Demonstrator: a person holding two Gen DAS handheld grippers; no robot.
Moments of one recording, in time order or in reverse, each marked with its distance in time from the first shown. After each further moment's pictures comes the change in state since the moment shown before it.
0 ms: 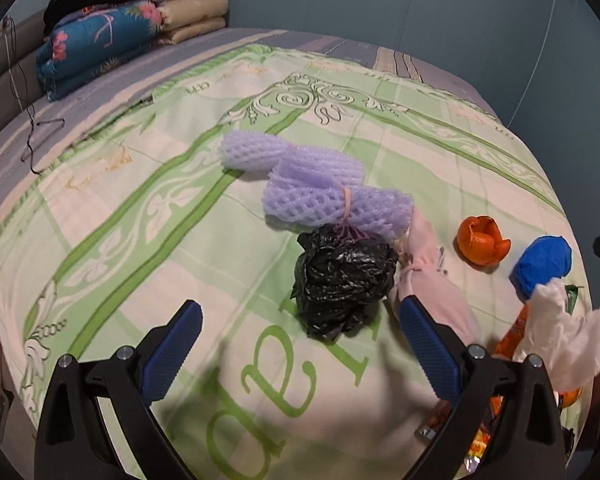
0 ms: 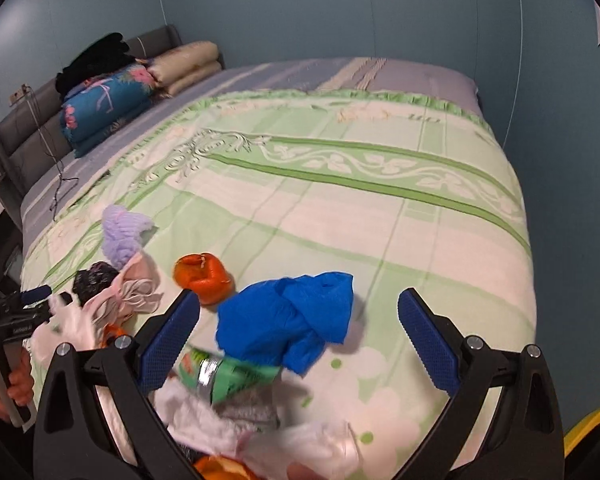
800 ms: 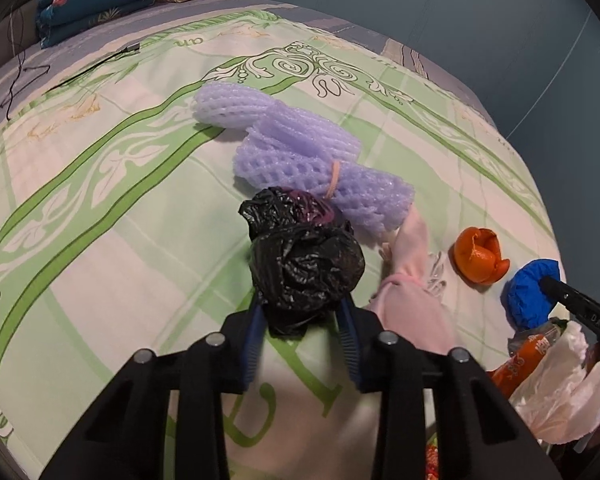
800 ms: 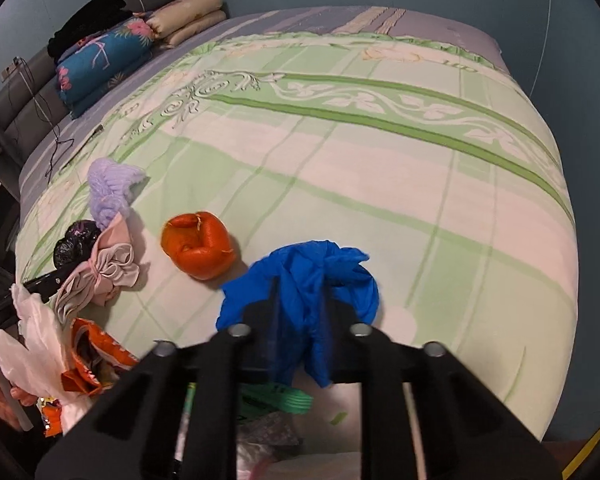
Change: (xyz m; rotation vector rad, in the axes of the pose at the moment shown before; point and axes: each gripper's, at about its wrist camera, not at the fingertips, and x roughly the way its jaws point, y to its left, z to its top) left arm 0.040 0.003 0.002 -0.137 0.069 -0.113; right arm 0.055 0.018 -0.005 -0.016 0.179 0.026
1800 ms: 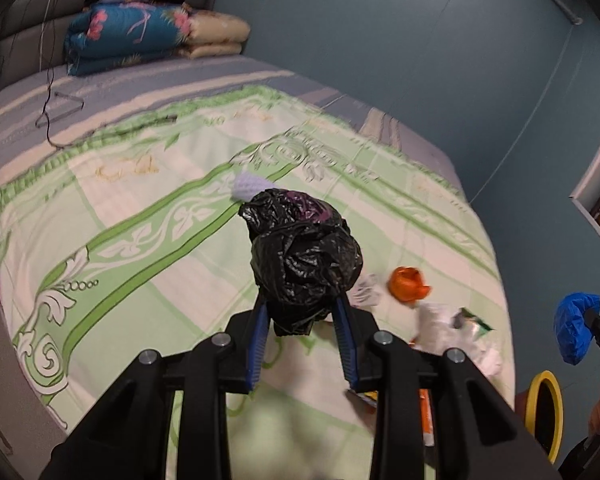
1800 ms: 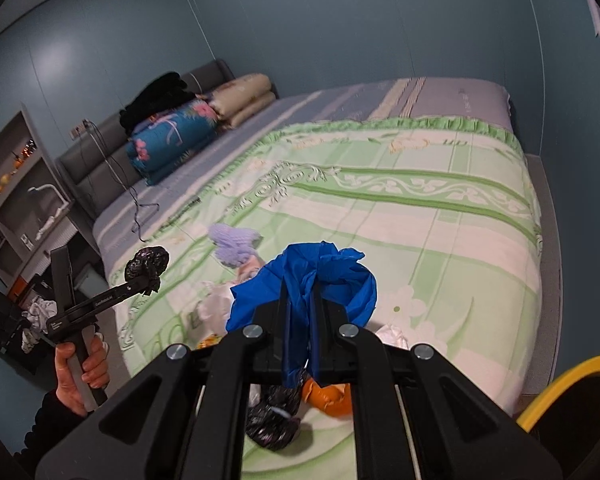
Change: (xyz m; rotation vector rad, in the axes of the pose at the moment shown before) left arm -0.151 0.008 -0.029 -0.023 -0.242 -0.062; right arm -0.217 0.008 -0.052 0.041 -0.276 0.226
